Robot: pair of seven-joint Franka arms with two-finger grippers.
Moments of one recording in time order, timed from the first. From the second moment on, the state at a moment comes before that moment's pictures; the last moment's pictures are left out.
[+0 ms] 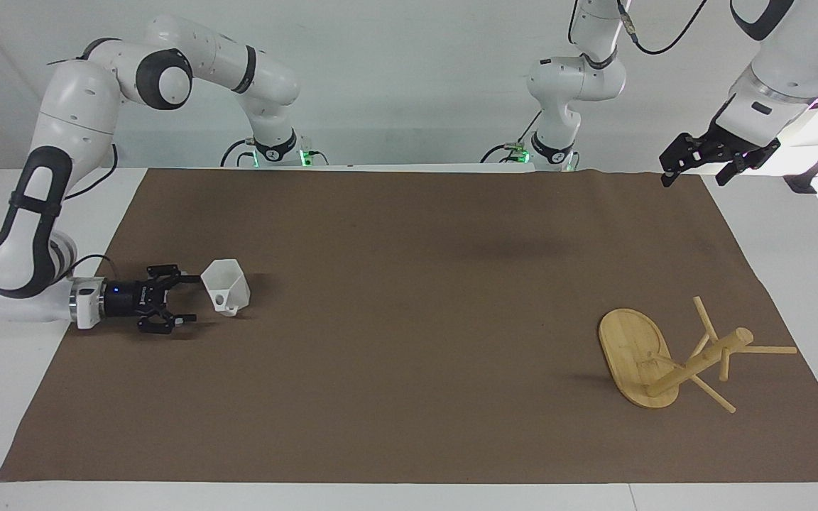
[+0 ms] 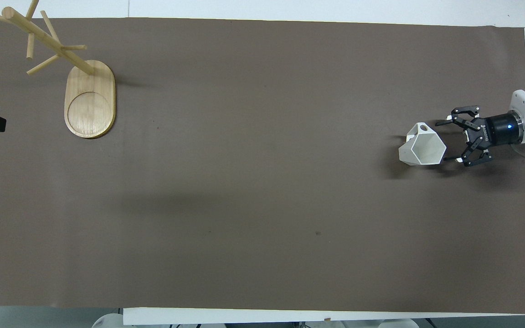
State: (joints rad) left arm -0.13 0.04 0.03 -1.42 0.02 1.36 0.01; right arm -0.57 0.79 0.06 -1.52 0.86 1.31 -2.43
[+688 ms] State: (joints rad) left arm -0.13 0.04 0.03 -1.42 0.02 1.36 0.01; right arm -0.55 0.75 0.07 -1.64 0.88 1.35 -2.49
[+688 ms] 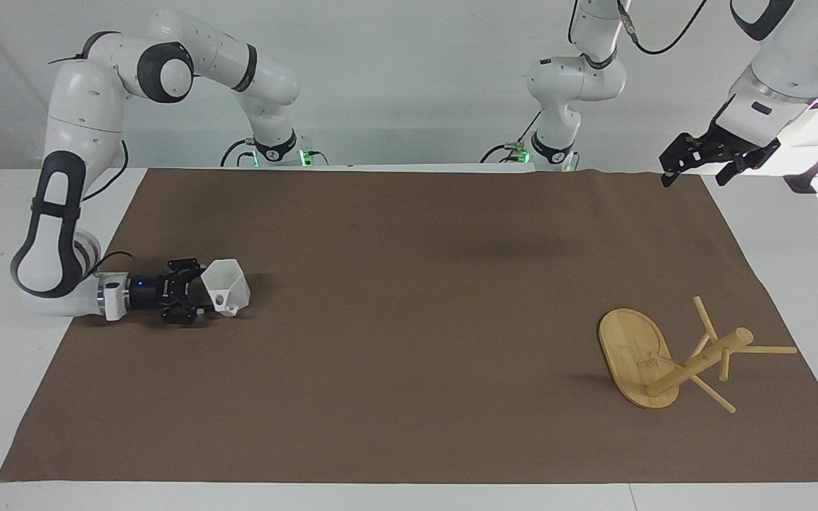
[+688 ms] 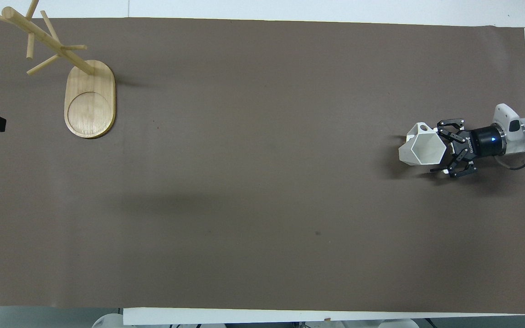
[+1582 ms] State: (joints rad) left arm -0.13 0.04 0.03 -1.42 0.02 1.36 0.01; right arm -0.51 0.73 0.10 -1.74 0.91 1.36 -2.56
